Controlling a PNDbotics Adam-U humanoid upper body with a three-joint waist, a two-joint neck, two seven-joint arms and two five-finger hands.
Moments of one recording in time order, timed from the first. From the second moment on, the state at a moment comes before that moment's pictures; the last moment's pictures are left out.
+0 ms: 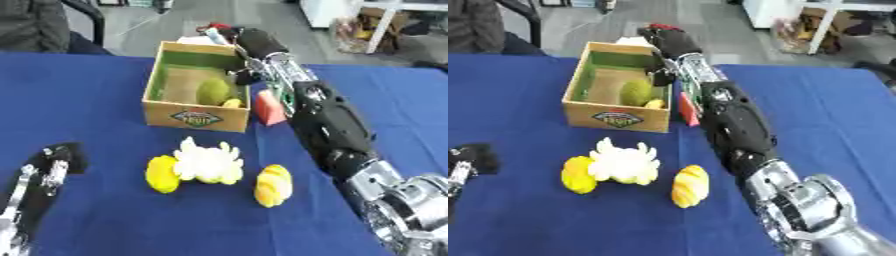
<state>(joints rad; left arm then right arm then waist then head) -0.13 0.22 -0.09 -1.71 -0.06 -0.06 -0.03 -1.15 -0.17 0.00 -0.70 1.33 -0.25 0.13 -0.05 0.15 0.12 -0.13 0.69</state>
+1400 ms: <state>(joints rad) -0.12 0.23 -0.08 -1.71 -0.07 -0.06 -0.02 -1.06 -0.30 0.01 -0.68 1.31 -0.38 0.57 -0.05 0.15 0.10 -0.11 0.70</state>
